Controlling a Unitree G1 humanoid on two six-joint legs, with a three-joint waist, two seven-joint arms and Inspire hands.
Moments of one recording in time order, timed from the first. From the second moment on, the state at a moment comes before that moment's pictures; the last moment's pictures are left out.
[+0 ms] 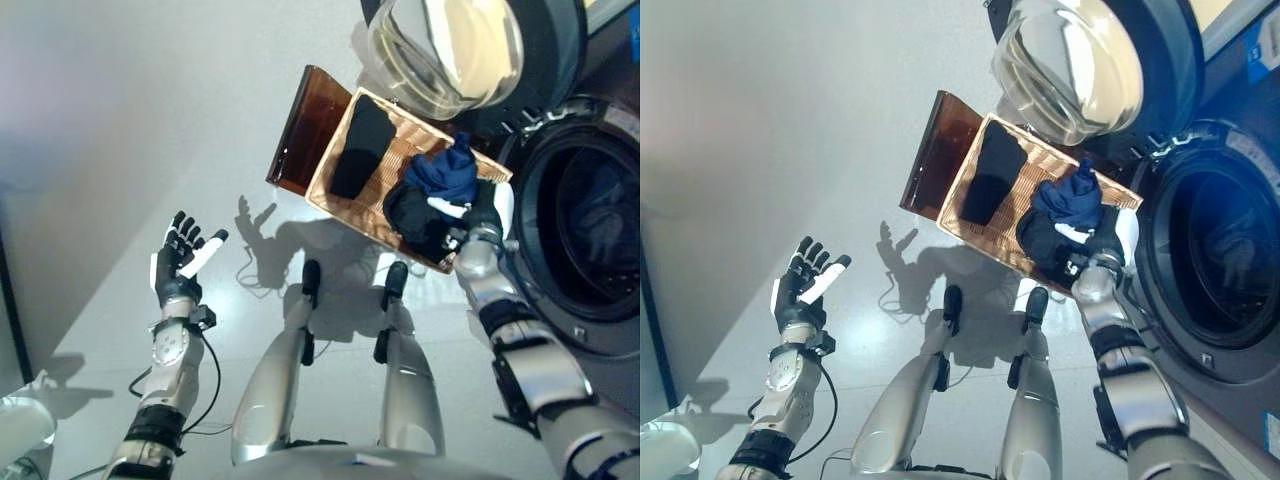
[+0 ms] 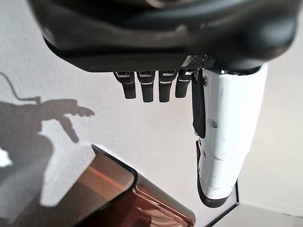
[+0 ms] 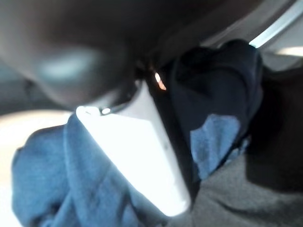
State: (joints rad) left arm -0.05 0.27 -0.04 0.44 -0.56 -0.36 0.21; right arm -0.52 -0.43 0.10 0.84 0.07 -0.15 -0.47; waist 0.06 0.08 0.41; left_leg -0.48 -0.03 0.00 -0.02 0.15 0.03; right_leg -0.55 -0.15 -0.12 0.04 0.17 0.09
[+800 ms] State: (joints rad) left arm 0.00 0.21 0.00 0.51 -0.57 -0.36 0.19; right arm -0.25 -0.25 -0.16 0.69 0.73 -0.39 -0.24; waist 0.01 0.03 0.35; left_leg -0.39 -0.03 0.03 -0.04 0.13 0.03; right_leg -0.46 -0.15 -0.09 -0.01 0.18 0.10
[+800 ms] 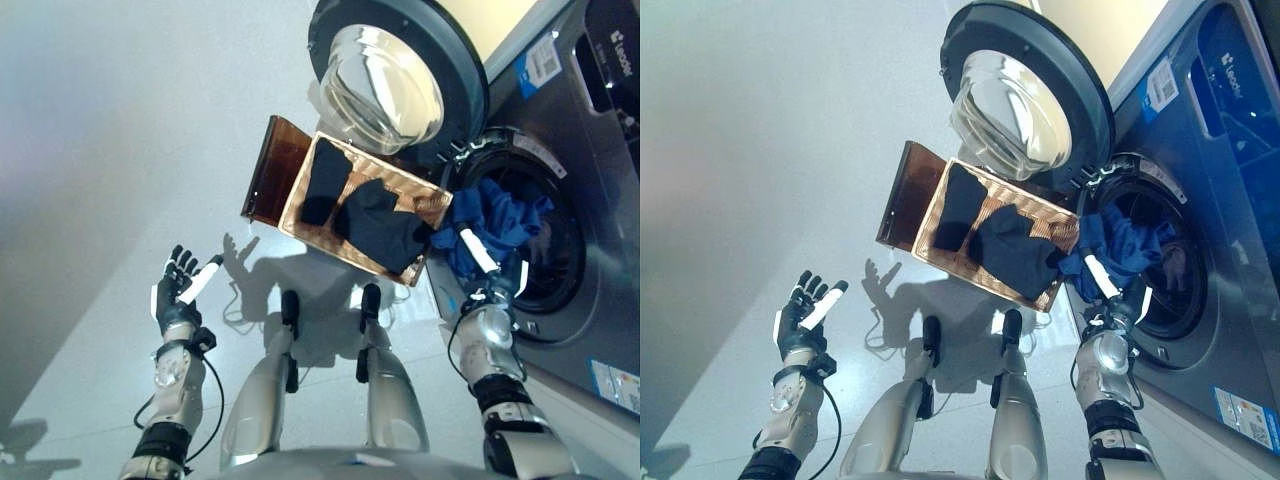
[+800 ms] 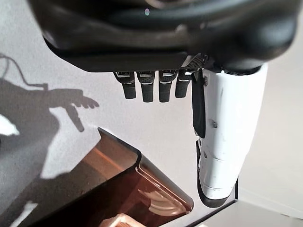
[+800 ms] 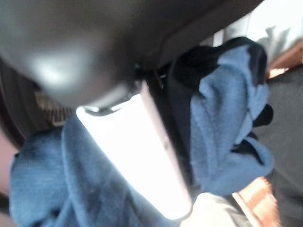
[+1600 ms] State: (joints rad) left arm 0.03 0.20 -0.11 0.56 -0.64 -0.35 0.15; right arm -0.61 -0.23 -0.39 1.06 1.40 -0.50 -0.16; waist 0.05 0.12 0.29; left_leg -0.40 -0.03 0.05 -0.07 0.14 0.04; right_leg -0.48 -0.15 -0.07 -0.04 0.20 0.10
